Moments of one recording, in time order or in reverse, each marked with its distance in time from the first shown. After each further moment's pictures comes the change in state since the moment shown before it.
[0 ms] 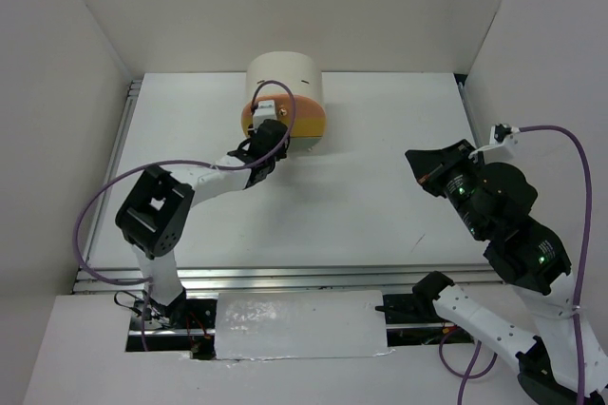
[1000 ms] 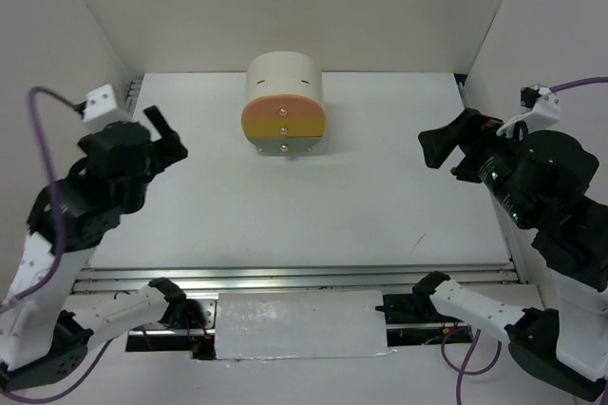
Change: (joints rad) left arm 0.000 -0.861 0.398 -1.188 -0.250 -0.190; right arm 0.000 0.265 0.600 -0.396 0.040 -0.342
